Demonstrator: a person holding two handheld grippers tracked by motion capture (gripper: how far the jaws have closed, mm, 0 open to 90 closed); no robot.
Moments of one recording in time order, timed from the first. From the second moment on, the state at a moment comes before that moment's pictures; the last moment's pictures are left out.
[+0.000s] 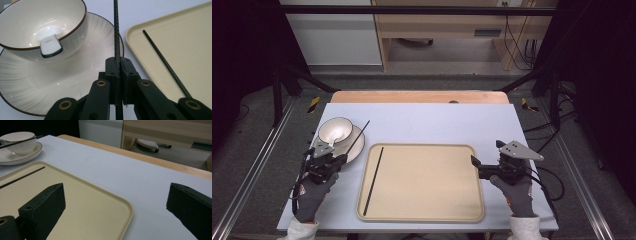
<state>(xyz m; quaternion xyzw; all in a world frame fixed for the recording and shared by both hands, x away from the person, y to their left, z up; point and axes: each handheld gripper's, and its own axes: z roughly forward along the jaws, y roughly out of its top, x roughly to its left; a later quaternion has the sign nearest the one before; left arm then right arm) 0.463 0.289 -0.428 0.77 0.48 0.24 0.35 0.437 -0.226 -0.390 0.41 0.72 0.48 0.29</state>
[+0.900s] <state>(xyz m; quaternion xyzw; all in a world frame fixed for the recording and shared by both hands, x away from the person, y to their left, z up) 0.420 0.238 -0.425 0.71 0.51 0.28 0.39 0.435 -0.227 -0.389 0.41 0.72 0.49 0.29</state>
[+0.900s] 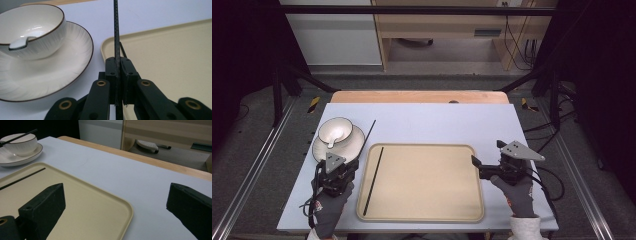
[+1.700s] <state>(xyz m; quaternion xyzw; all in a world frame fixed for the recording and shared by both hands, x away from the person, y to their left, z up) 0.385 0.191 -0.440 0.67 0.55 0.28 0.42 0.434 -0.225 -0.389 0.41 0.72 0.49 0.28</state>
